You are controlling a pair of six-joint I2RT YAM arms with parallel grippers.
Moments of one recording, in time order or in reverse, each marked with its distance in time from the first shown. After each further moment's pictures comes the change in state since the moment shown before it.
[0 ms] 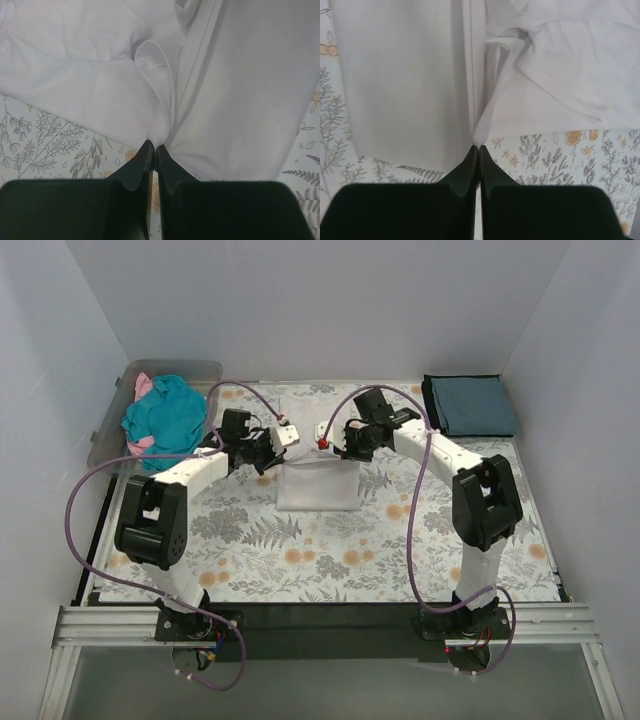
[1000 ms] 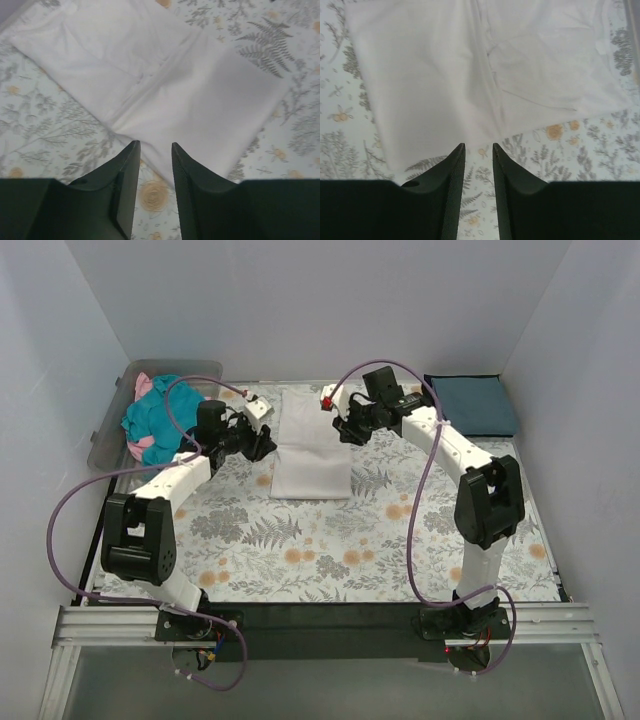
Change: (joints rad) left arm 0.109 -0.085 -0.039 0.195 0.034 -0.354; right arm -0.066 0.052 0.189 0.039 -0.060 0.289
